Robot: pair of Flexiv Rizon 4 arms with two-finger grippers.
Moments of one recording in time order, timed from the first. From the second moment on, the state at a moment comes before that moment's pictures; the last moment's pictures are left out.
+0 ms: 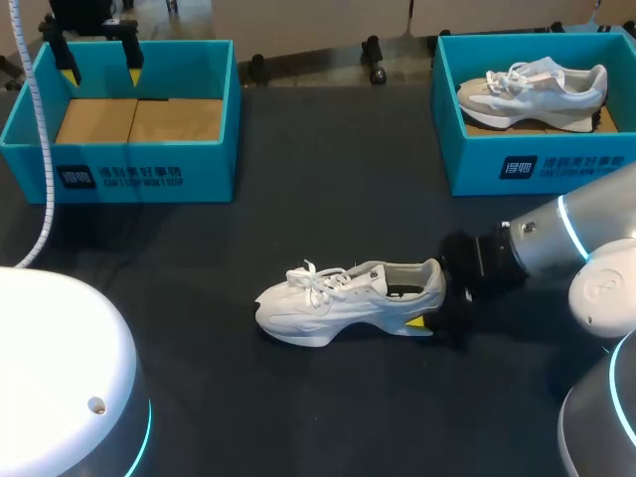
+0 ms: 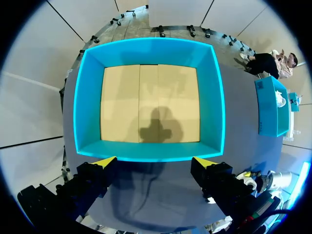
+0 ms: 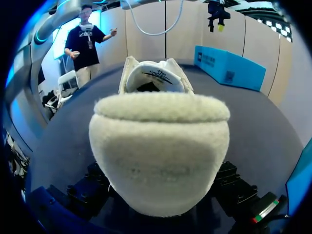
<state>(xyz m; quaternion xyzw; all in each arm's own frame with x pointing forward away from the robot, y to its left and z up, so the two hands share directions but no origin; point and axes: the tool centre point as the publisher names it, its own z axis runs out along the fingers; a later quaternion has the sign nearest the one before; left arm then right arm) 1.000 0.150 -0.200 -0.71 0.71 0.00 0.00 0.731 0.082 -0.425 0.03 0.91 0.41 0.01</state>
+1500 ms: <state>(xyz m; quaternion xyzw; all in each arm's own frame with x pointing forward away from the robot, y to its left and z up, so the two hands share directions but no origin) 0.828 0.061 -0.203 -0.75 0.66 0.02 -0.02 0.731 0.082 -0.425 0.03 0.91 0.41 0.01</state>
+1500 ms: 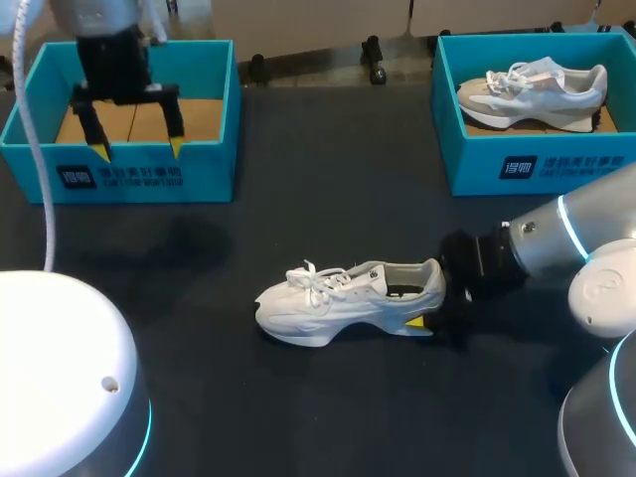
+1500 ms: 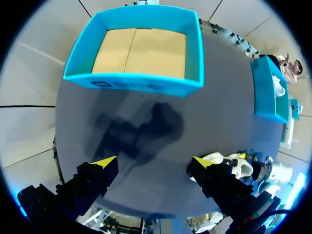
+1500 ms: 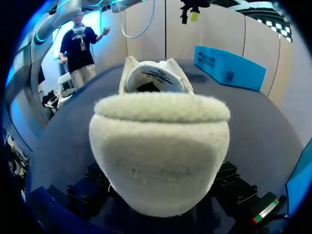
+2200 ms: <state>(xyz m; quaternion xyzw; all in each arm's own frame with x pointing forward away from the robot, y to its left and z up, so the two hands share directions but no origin) 0.740 -0.037 -0.215 -0.72 0.70 0.02 -0.01 0.731 0.082 -0.425 0.03 0.91 0.41 0.01</state>
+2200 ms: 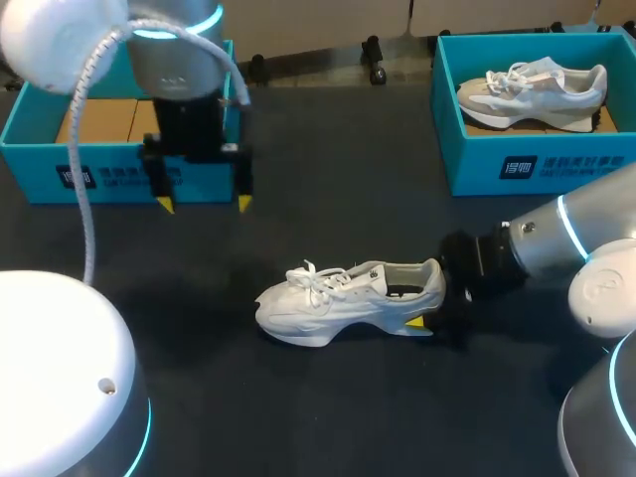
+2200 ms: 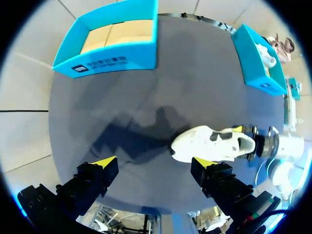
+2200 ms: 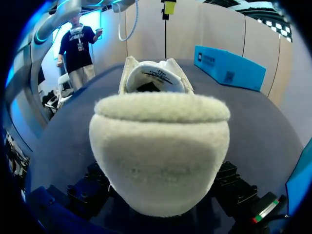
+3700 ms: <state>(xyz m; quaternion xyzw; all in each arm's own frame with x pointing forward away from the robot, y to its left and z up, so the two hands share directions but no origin) 0.693 -0.192 -0.285 -0.69 0.72 0.04 0.01 0.731 0.082 -0.425 0.03 0.91 0.41 0.01</state>
